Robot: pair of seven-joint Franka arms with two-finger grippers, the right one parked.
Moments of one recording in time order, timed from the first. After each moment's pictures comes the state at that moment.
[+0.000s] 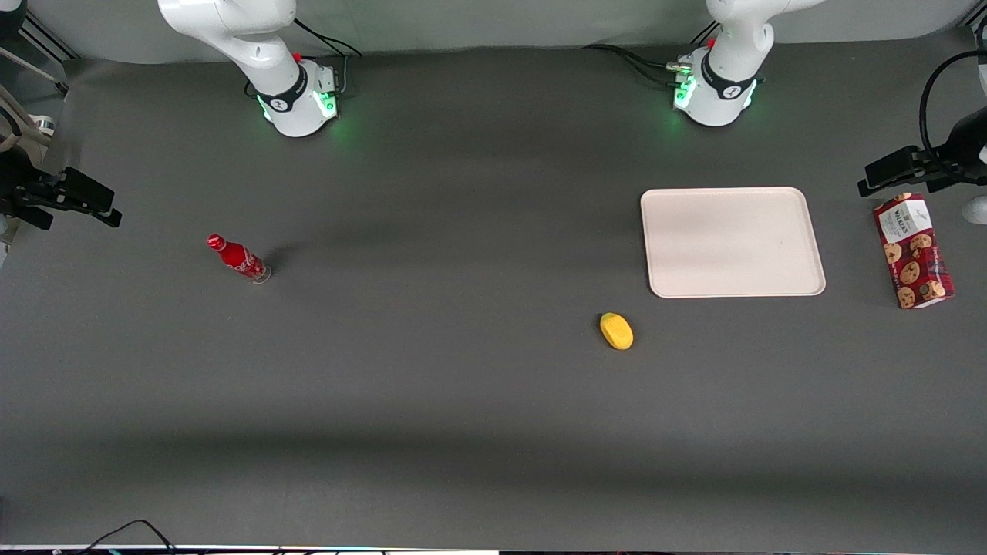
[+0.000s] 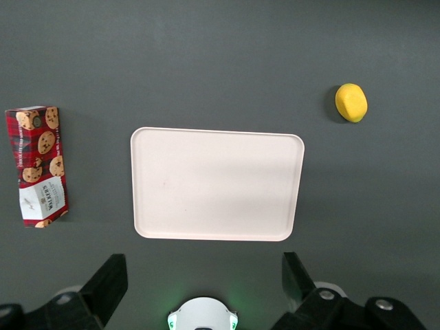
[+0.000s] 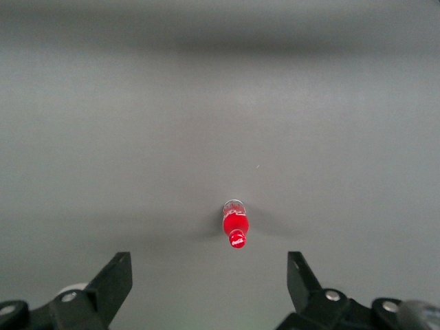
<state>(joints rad) 0.24 -0.03 -0.19 -1.60 -0.06 1.43 -0.02</state>
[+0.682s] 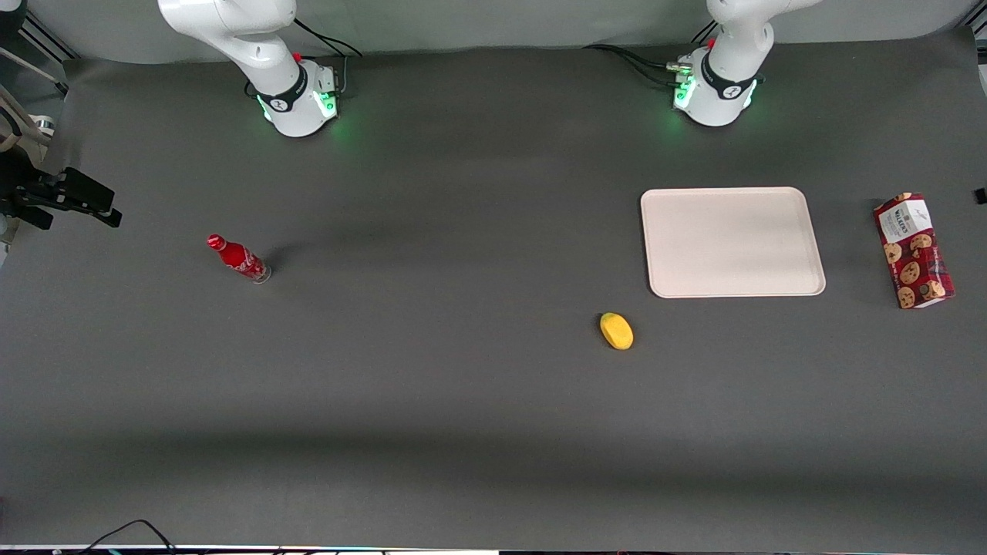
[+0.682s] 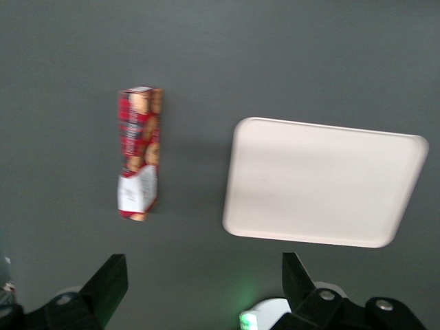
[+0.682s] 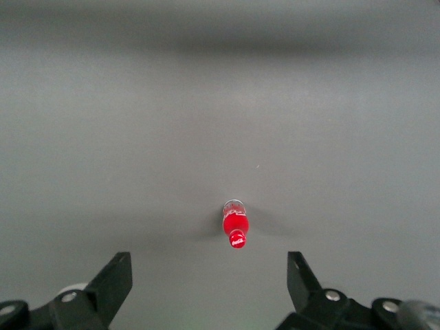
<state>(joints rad) 0.27 0.09 0.14 -1.61 0.04 1.49 0.28</state>
